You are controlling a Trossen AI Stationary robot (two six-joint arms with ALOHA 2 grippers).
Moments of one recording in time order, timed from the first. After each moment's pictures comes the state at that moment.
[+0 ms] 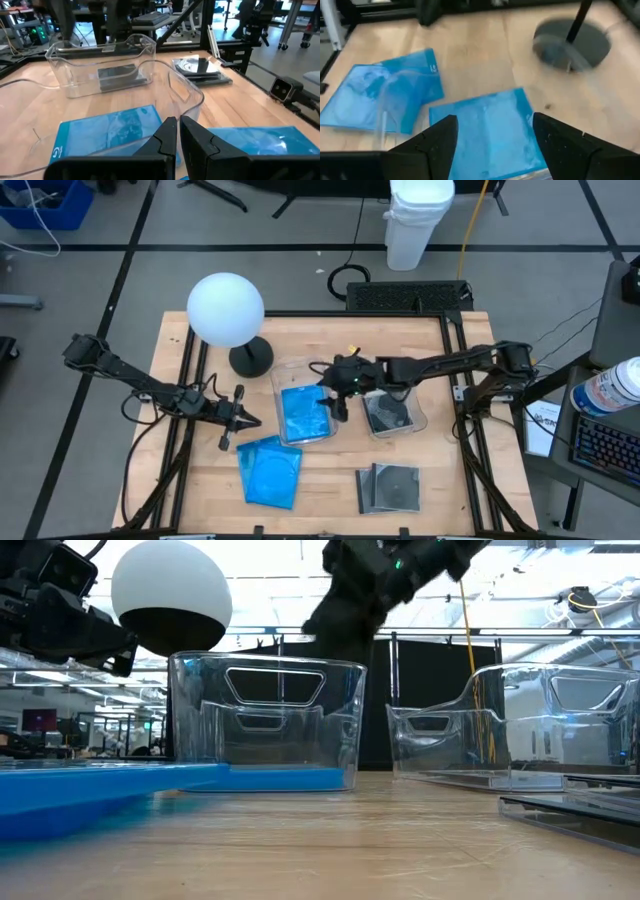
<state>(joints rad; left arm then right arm) -0.40 0.74 0.01 0.59 -0.18 -0.03 -0.01 1.63 1.14 -0.10 -0.03 0.07</state>
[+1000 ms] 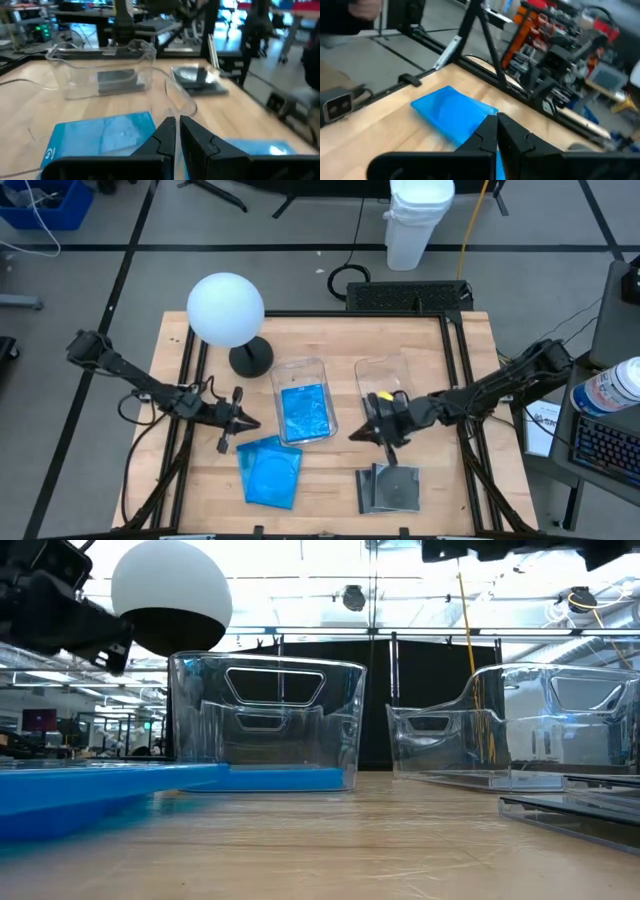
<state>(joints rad) -0.48 0.74 0.03 0.60 -0.28 -0.11 0.37 1.29 0.60 0.55 0.08 -0.39</state>
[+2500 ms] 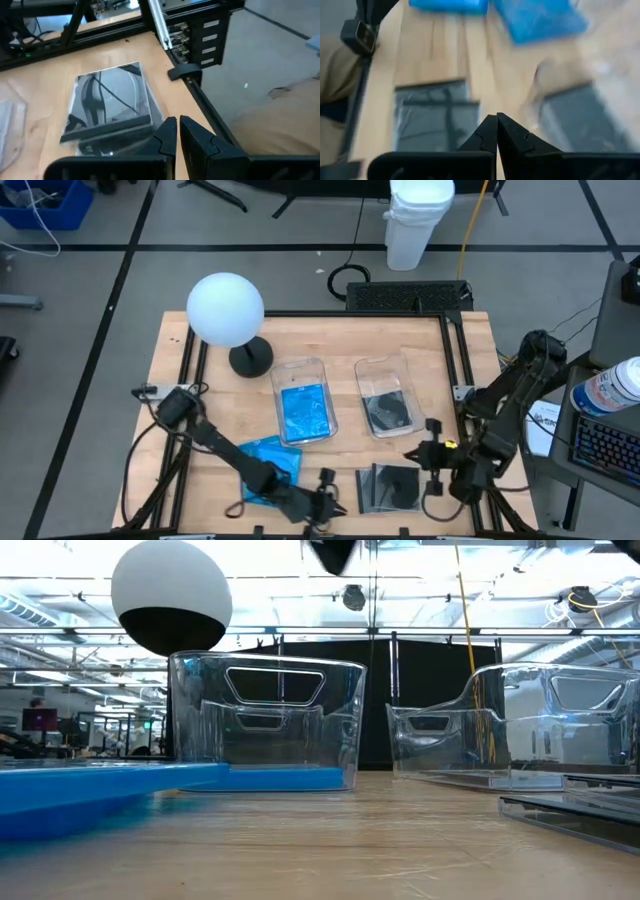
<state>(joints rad) -0.61 2.14 1.41 0.30 -0.31 -0.03 0.99 1.26 0.93 -0.81 0.68 0.95</state>
